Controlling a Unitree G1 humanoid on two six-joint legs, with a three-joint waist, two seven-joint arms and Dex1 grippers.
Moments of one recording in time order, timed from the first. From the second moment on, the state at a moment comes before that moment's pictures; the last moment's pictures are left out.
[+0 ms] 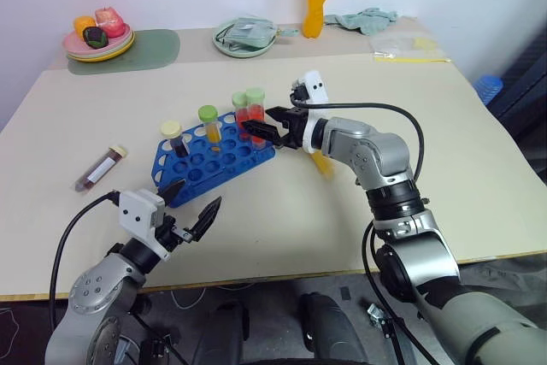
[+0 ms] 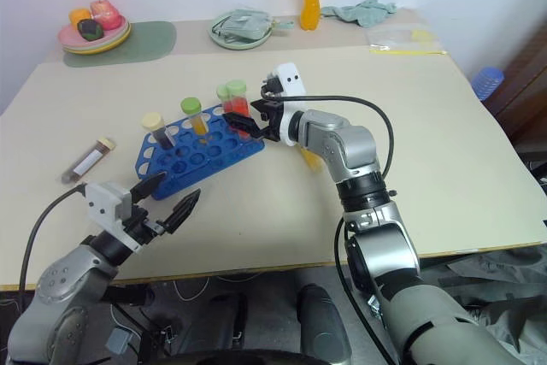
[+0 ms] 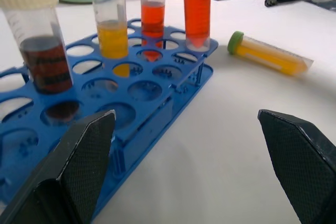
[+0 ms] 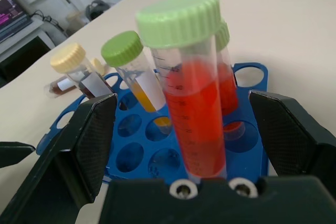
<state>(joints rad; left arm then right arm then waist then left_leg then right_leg) 0.29 0.39 0.18 -0.58 -0.44 0.27 -0.48 -0.92 -0.15 0.07 0.32 0.40 0.78 0.59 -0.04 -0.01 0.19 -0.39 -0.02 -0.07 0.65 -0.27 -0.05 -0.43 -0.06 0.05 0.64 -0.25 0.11</state>
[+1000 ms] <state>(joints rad) 0.29 0.39 0.18 -0.59 -0.42 0.27 -0.45 -0.86 -0.14 0.08 0.35 0.37 0.62 0.76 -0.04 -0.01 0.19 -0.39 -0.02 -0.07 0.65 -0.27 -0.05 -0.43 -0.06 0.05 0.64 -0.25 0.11</state>
